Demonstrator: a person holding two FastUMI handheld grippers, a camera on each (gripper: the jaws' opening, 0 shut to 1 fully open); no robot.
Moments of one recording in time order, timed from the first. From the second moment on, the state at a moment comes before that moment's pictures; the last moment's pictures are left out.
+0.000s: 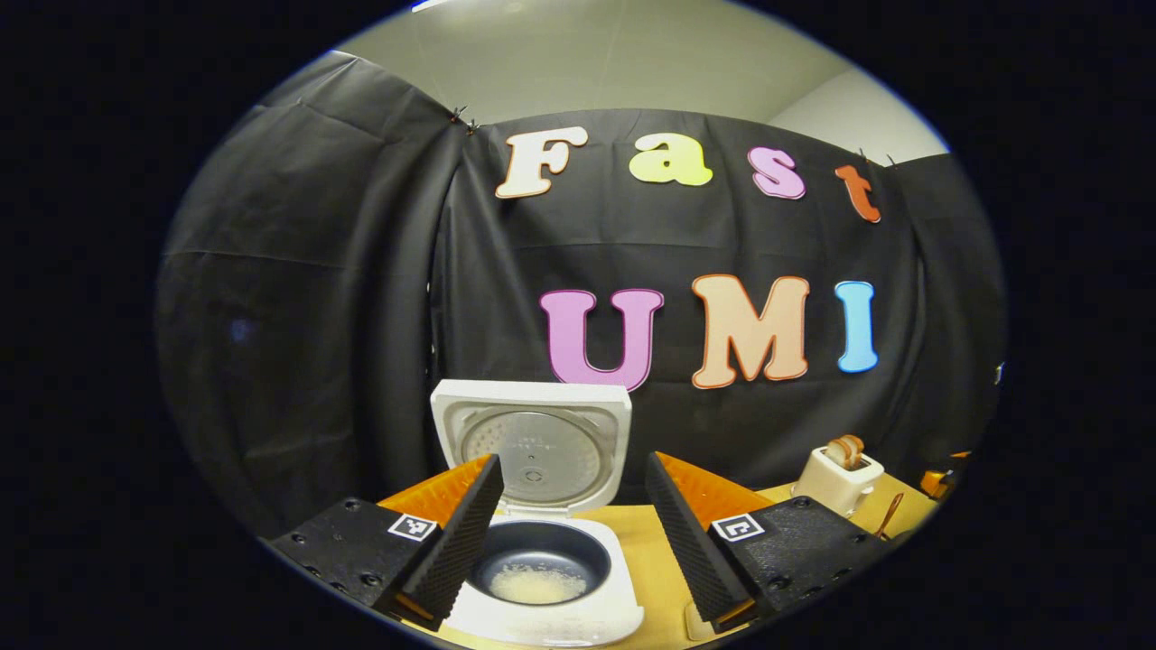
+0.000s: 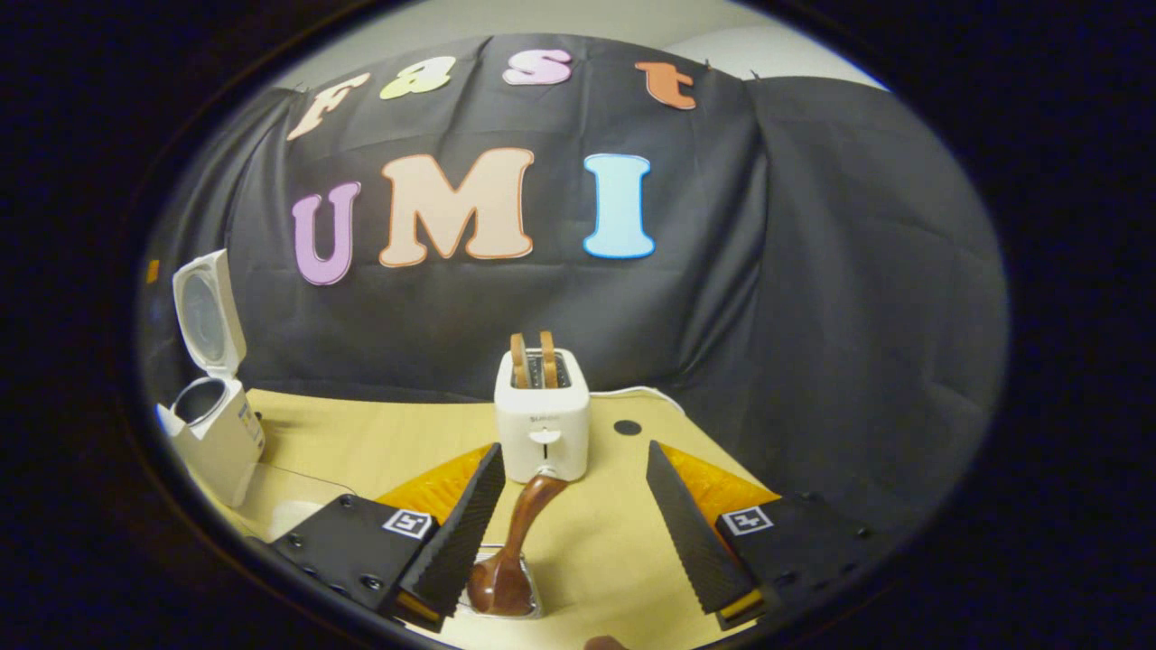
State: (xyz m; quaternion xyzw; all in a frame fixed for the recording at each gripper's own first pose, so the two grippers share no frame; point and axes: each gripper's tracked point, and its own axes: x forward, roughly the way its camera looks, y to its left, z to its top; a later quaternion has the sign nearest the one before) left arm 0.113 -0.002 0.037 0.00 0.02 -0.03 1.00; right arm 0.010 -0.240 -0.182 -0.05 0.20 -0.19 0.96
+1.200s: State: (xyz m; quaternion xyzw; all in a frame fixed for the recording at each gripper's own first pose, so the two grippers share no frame) left arm 0.314 0.023 0.045 -0.03 0.08 -0.06 0.99; right arm -0.041 -0.260 -0.161 -0.10 0.21 -0.24 0.94
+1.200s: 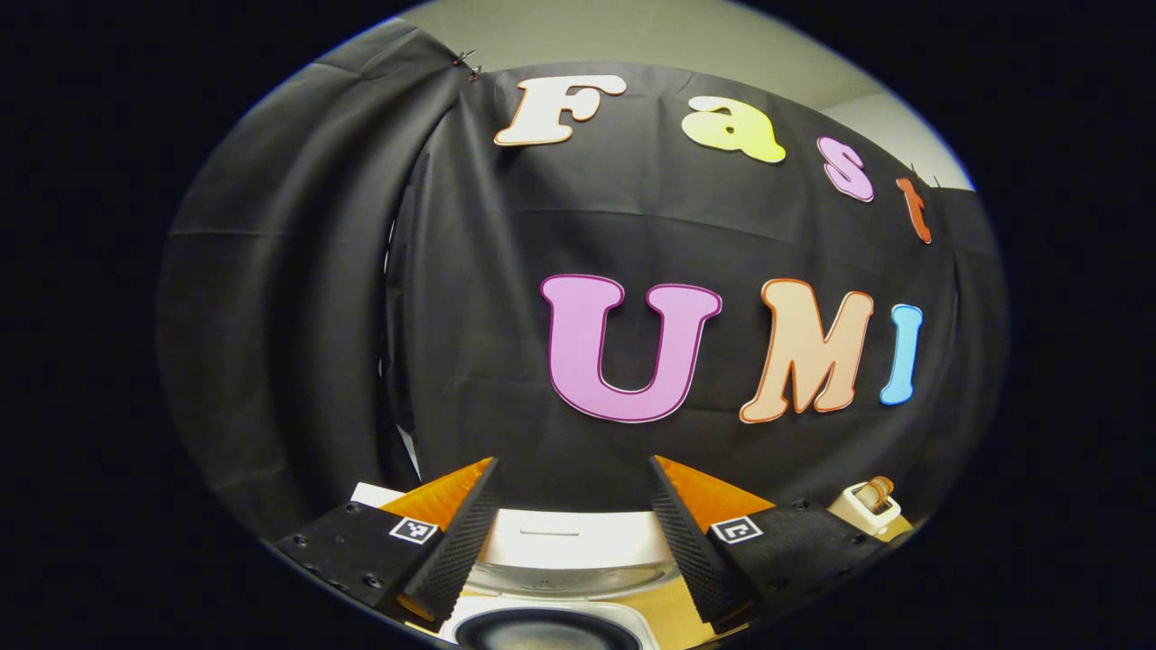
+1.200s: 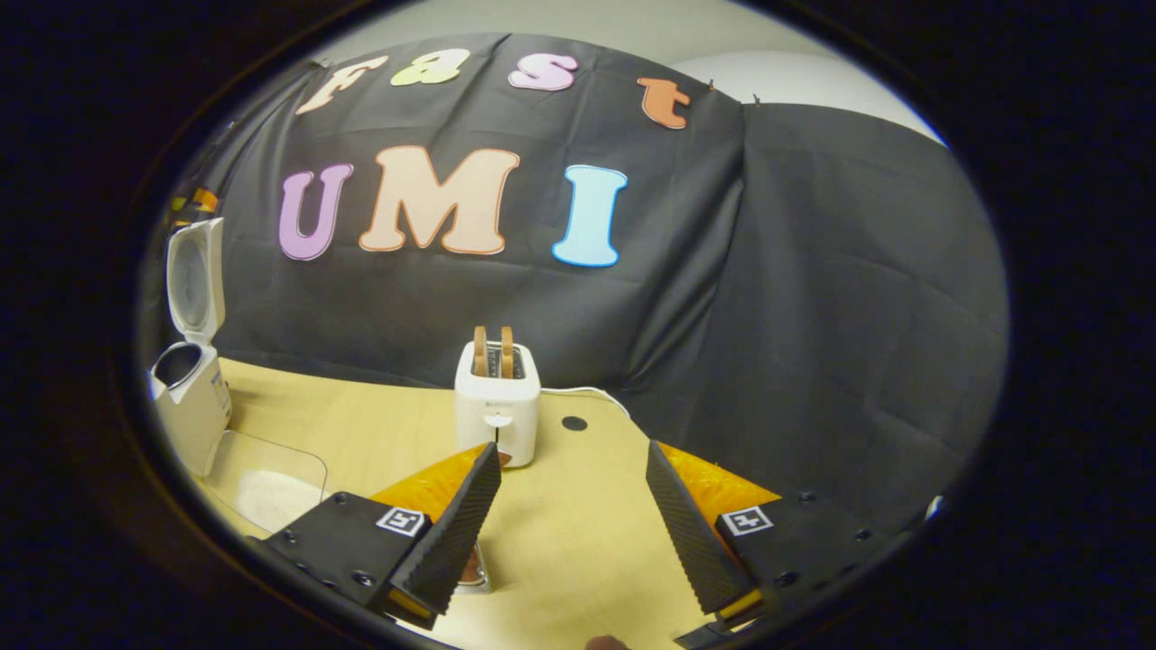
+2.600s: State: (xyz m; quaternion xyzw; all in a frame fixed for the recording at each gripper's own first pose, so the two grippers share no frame) left arm 0.177 0.028 -0.003 -0.02 0.13 -0.06 0.99; right arm 0.035 -0.145 -0.158 -0.03 0.20 -0.10 0.97
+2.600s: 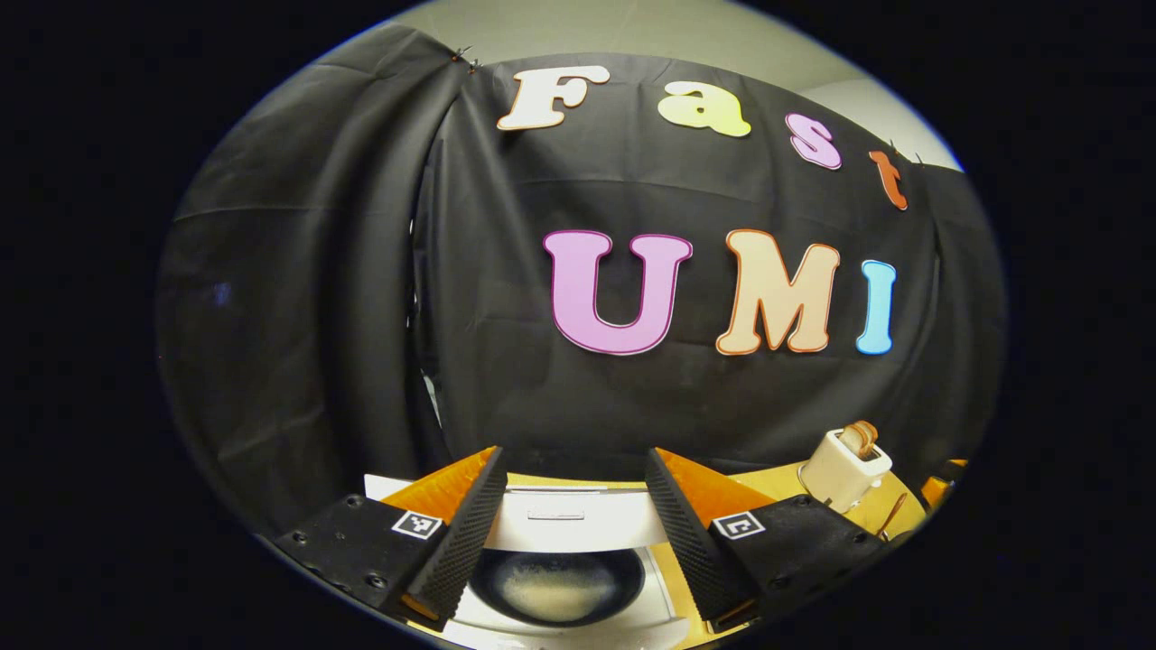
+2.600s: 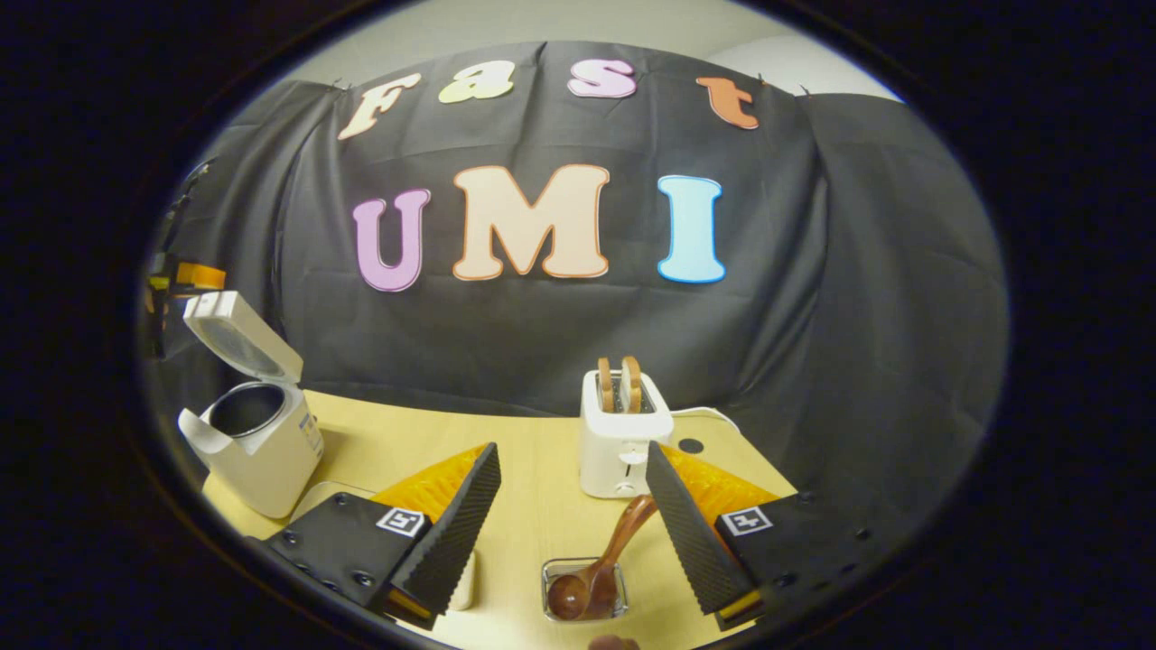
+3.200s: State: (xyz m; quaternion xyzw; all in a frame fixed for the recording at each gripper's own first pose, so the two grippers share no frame) left arm 0.124 0.036 -0.073 -0.04 0.19 -0.06 0.98; right arm 0.043 -0.134 -0.156 0.00 0.21 -0.09 0.97
